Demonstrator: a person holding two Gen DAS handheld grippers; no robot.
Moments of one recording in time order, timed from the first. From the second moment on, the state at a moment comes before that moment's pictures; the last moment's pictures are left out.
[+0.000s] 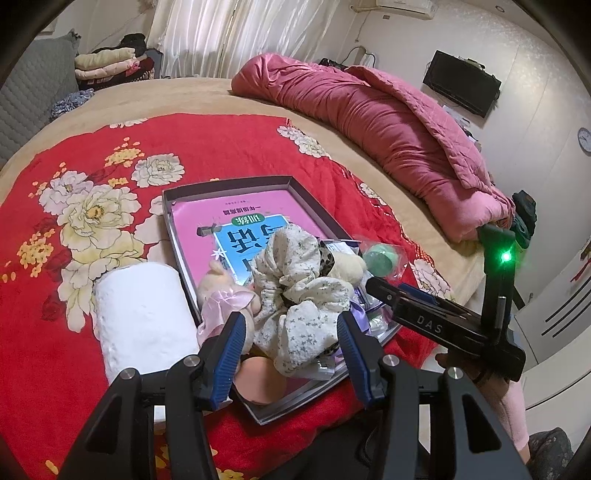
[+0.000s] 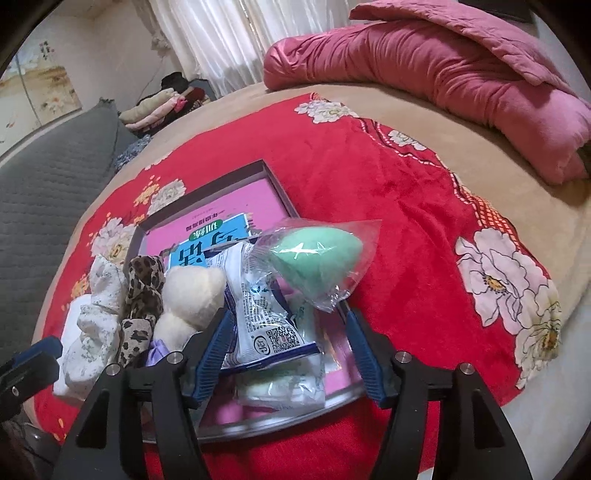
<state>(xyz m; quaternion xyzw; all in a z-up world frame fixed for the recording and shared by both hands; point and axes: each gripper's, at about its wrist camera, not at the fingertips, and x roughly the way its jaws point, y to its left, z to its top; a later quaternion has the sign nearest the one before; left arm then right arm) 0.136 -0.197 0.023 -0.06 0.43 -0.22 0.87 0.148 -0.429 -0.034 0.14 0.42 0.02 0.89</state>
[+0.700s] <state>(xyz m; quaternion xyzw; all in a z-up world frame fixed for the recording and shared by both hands) 0.111 -0.192 0.051 -0.04 0.40 -0.21 0.89 0.106 -0.403 0.017 0.09 0.38 0.02 0.92</state>
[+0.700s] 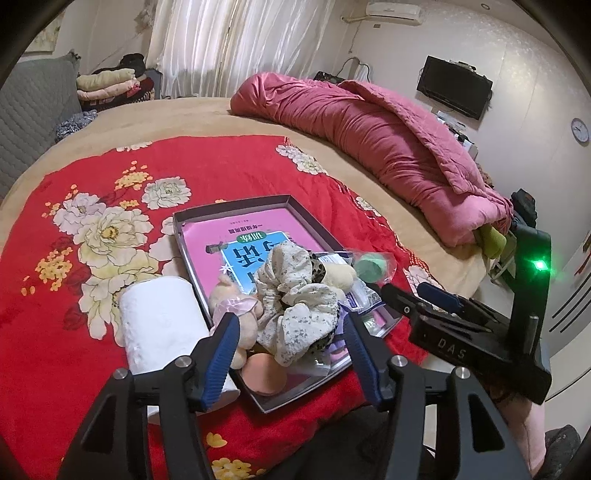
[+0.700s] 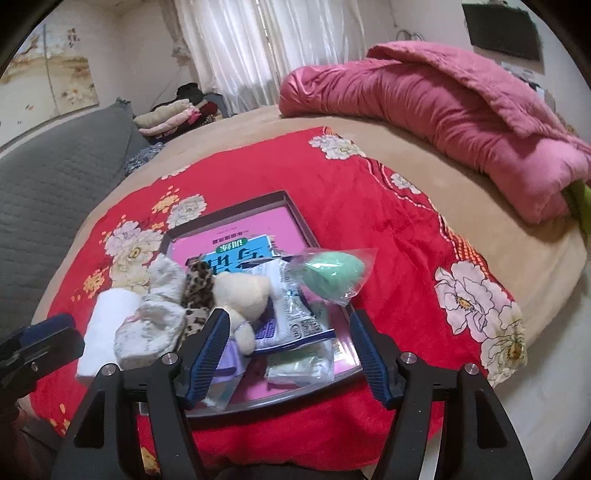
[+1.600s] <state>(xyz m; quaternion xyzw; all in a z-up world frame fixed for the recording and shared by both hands) 0.061 -0.141 0.043 -0.04 0.40 -0.17 0.90 0.033 -0.331 0.053 0.04 0.34 0.01 0.94</state>
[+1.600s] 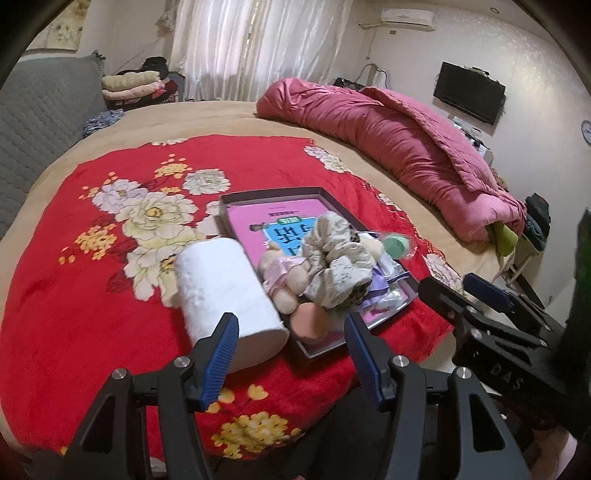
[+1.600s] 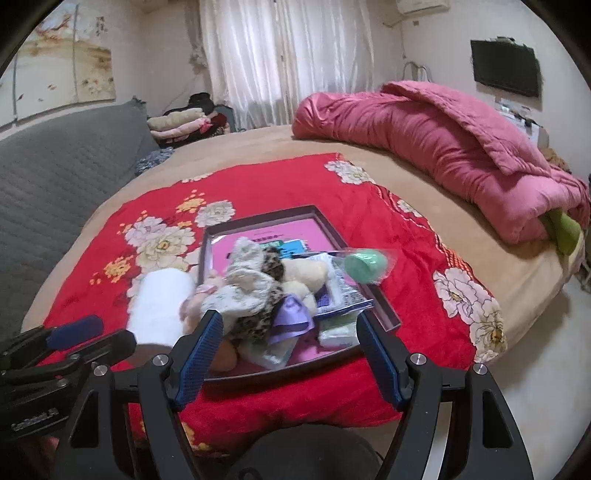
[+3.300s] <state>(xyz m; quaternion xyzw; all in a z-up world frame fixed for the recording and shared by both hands) 0.010 -0.117 0.029 -0.02 0.42 -0.11 0.90 -0.040 -0.288 0.045 0.02 0.38 0.01 0.93</state>
